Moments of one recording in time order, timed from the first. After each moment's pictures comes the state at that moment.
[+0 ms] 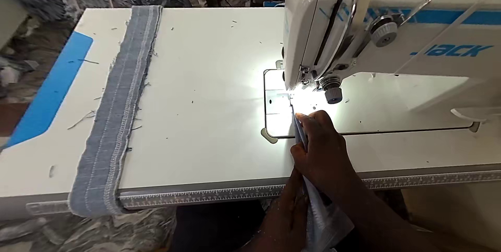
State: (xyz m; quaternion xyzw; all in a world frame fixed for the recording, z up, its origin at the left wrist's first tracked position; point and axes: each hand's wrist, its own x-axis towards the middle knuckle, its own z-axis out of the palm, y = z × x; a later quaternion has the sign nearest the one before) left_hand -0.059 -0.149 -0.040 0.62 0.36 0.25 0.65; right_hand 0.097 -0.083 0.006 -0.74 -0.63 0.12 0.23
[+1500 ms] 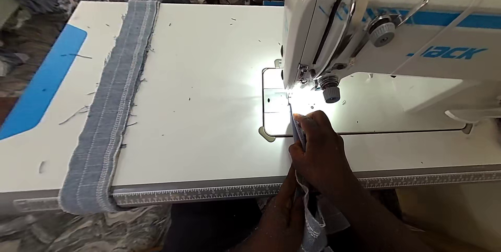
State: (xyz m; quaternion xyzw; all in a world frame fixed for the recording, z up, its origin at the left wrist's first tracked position) left_hand -0.058 -0.148 -0.041 0.61 0.34 0.26 0.67; right_hand 0.098 -0.085 0.006 -0.73 -0.63 0.11 0.24
